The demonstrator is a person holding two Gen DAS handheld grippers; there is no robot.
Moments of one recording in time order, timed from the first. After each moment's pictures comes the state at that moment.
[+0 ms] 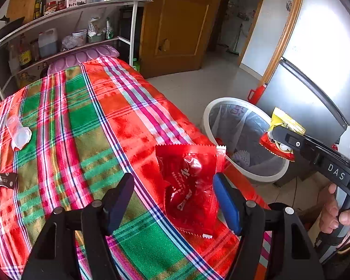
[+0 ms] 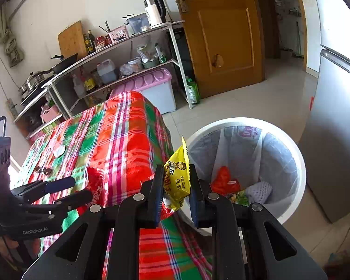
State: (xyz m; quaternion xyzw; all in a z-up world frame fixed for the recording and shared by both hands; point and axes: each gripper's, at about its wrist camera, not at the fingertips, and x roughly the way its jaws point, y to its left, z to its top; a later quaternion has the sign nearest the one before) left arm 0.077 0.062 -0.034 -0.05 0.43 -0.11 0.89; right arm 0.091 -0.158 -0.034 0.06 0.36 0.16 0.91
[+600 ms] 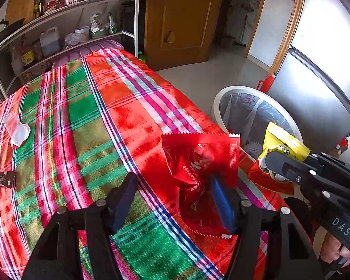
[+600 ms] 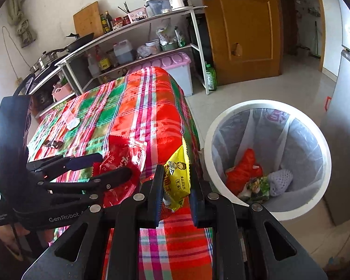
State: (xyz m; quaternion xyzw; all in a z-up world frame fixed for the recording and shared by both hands) left arm 0.085 0.055 -0.052 -0.02 0.45 -0.08 0.89; right arm 0.076 -0.117 -0.058 0.03 0.39 0.21 0.89
